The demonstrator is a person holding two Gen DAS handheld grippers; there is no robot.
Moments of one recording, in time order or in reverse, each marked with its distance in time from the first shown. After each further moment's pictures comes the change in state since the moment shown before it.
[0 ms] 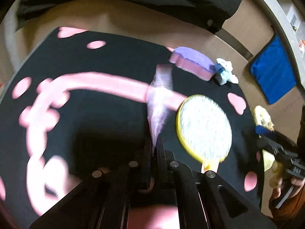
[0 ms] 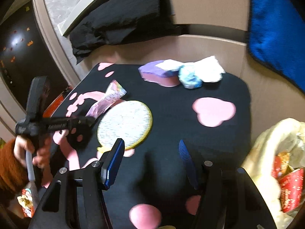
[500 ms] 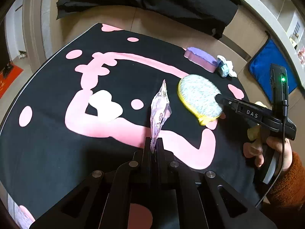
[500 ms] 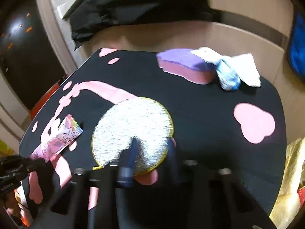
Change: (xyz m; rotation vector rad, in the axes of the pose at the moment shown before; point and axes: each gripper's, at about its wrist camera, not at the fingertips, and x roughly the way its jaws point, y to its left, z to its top) left arm -0.073 0.006 -0.076 -0.092 -0.078 0.076; right arm 0.066 0.046 0.013 -0.080 0.053 -0.039
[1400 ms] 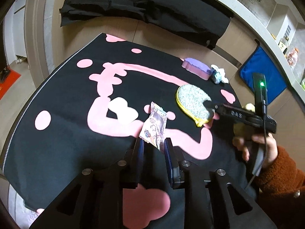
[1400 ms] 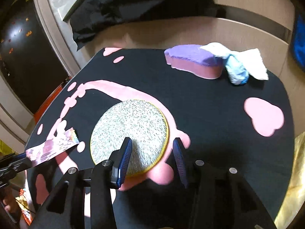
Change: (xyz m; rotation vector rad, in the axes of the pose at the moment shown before) left arm -0.043 0.028 -0.002 0.043 -0.038 -0.050; right arm 0.008 0.009 -0.002 0.044 0.001 0.021
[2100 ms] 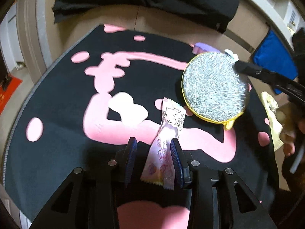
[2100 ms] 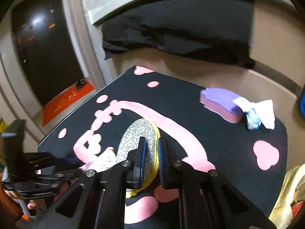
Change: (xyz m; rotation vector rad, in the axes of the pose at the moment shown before) left arm 0.054 0.011 0.010 0.037 0.079 0.061; right arm -0.052 0.066 0.026 -0.166 -0.112 0.060
